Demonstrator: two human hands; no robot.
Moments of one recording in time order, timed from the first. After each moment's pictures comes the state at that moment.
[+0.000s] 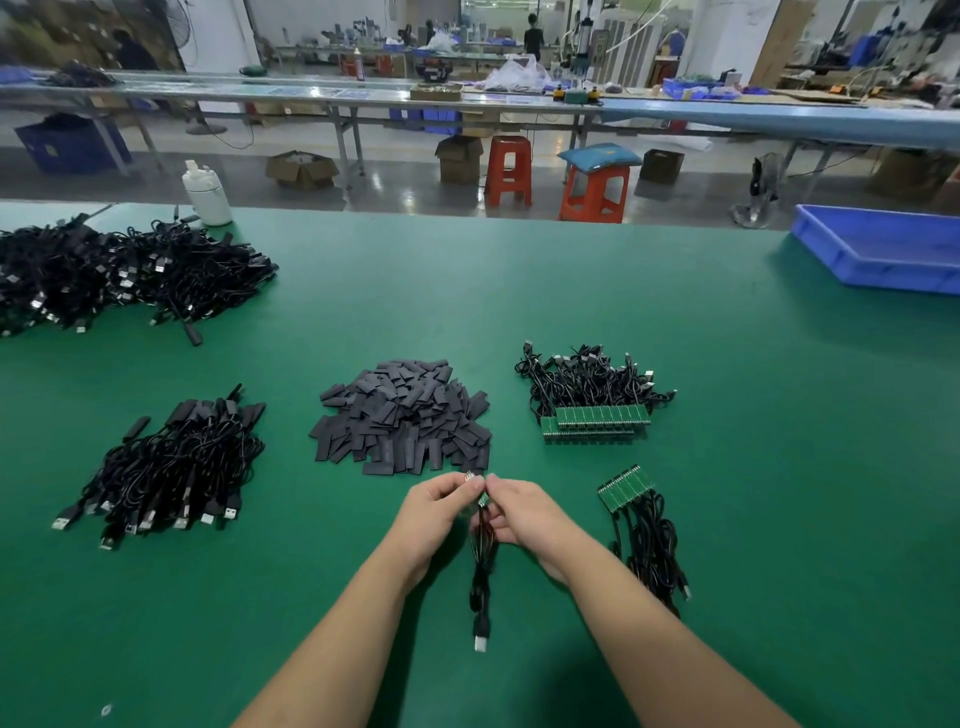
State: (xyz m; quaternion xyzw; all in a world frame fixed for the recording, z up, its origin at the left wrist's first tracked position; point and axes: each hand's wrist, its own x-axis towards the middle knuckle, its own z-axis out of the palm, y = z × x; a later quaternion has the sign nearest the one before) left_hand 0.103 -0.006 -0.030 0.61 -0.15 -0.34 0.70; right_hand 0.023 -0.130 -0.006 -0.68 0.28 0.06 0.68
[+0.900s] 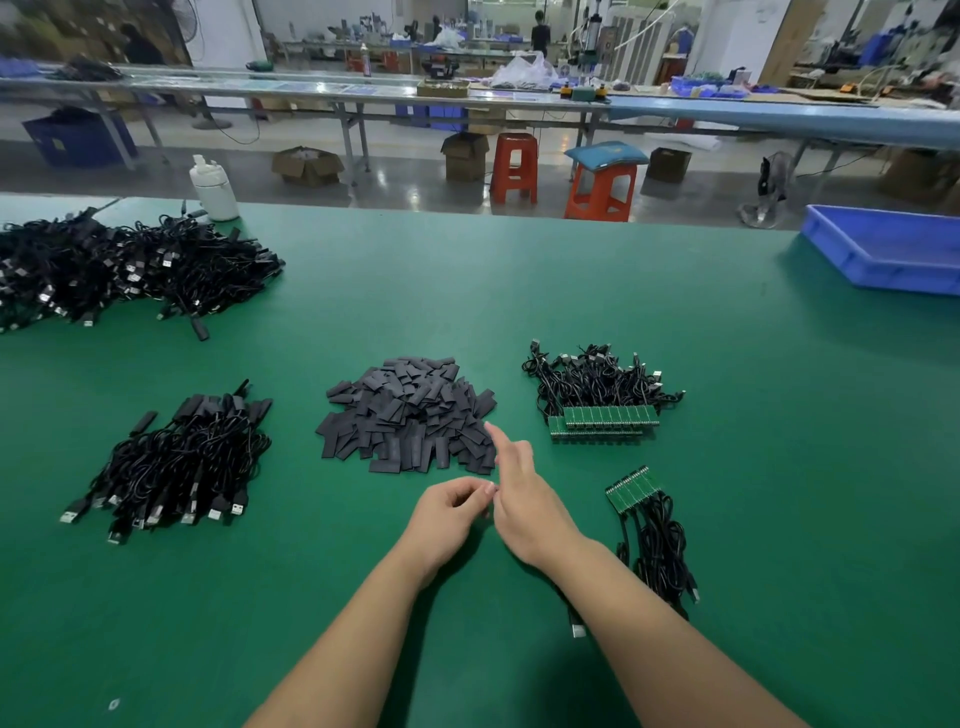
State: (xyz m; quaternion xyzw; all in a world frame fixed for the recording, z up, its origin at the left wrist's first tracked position) left_hand 0.100 -0.010 -0.033 0.71 -0.23 -0.28 0.60; right_hand 0.029 -0.128 -0.009 -0.94 0.14 -0.07 0.29
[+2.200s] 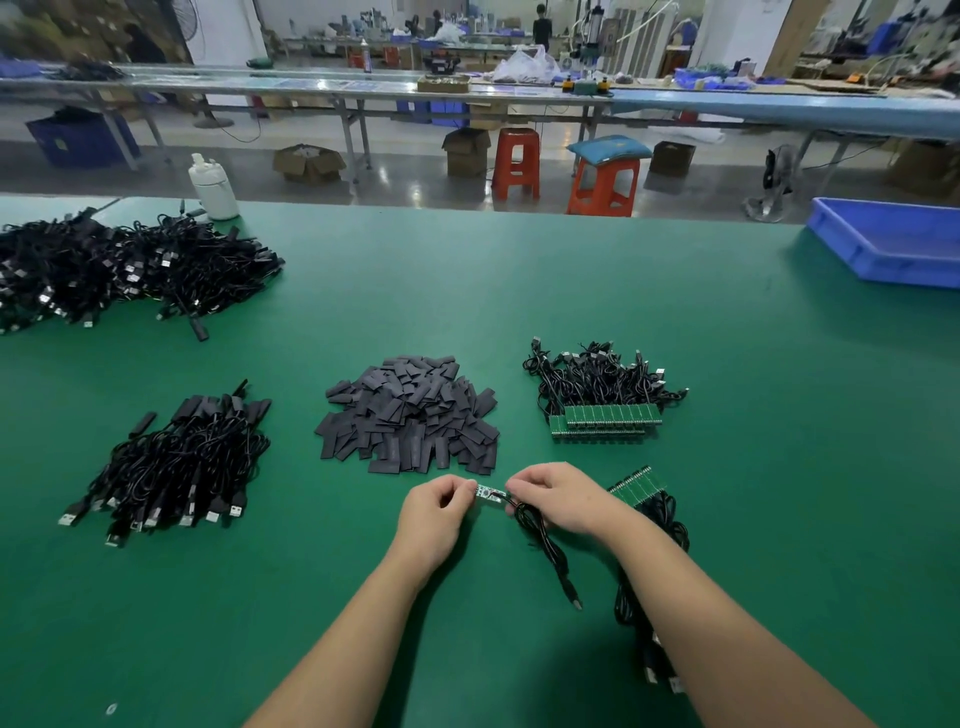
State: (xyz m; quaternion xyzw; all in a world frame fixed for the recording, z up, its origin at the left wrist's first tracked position) left_hand 0.106 -0.006 -0.040 0.79 -0.16 -0.20 0.56; right_hand 0.021 -0.180 0.005 -0.84 0.21 0.10 0.49
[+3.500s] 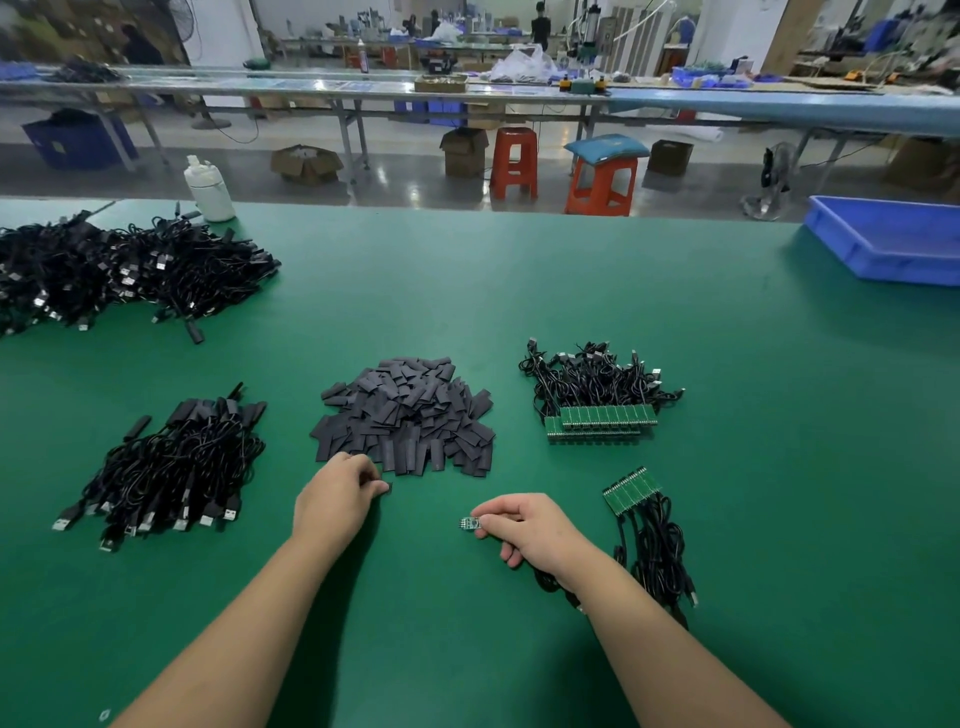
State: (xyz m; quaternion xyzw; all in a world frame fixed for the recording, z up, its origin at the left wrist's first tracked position) left_hand 0.187 0.059 -0.034 0.95 -0.20 -0.03 0.22; right_hand 0.016 -0.149 -0.034 -0.75 0.21 0.06 0.62
